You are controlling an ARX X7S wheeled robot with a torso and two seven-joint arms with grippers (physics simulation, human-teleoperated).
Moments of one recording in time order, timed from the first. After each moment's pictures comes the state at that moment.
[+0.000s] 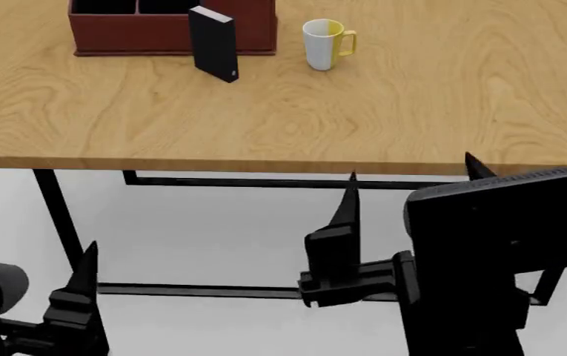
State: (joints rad) left arm -0.37 -0.16 -0.04 0.96 -0.38 -1.34 -0.17; right arm 0.58 0.19 -0.06 -0.94 0.10 1.40 0.00
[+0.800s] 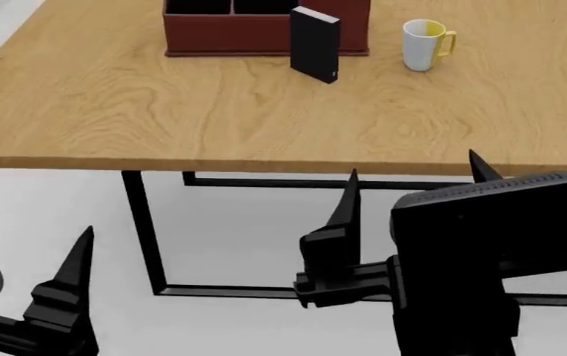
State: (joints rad) left arm -0.56 -0.33 -0.18 0.97 -1.24 -1.46 -0.74; right arm 0.58 0.21 -0.13 -0.97 0.09 1.41 0.07
